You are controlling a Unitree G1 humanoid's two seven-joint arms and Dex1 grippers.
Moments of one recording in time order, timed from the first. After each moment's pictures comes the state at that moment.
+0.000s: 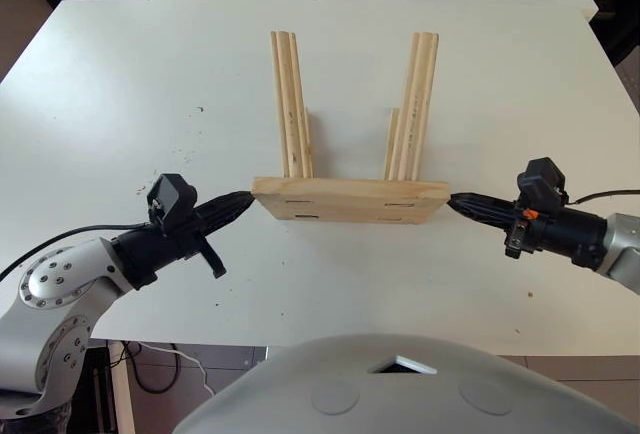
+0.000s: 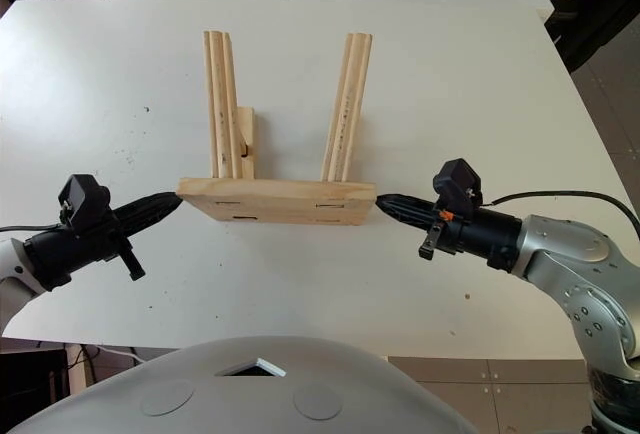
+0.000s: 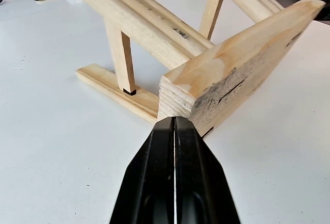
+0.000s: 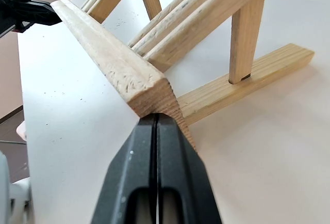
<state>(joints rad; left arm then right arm) 0.47 0.75 0.36 -0.72 -0.70 0.56 -0.76 0.25 -0.81 -0.28 -0.68 0.85 0.86 0.76</state>
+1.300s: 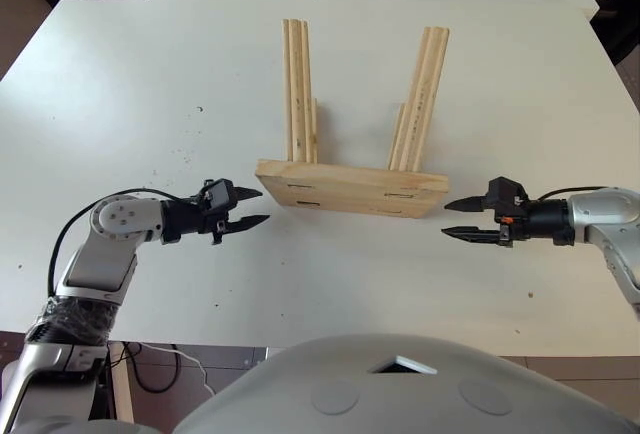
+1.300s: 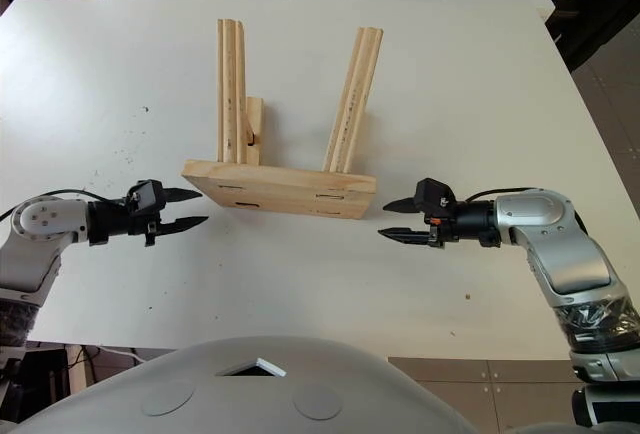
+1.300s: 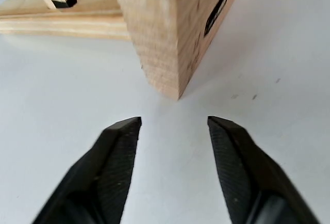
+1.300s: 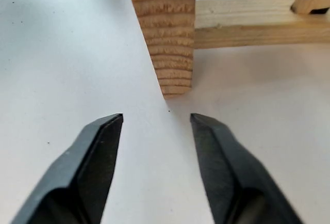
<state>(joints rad) 0.04 0.79 -0.06 0.06 -0.18 -0.04 -1.13 0.04 -0.90 0.10 -0.16 0.33 0.34 1.20</state>
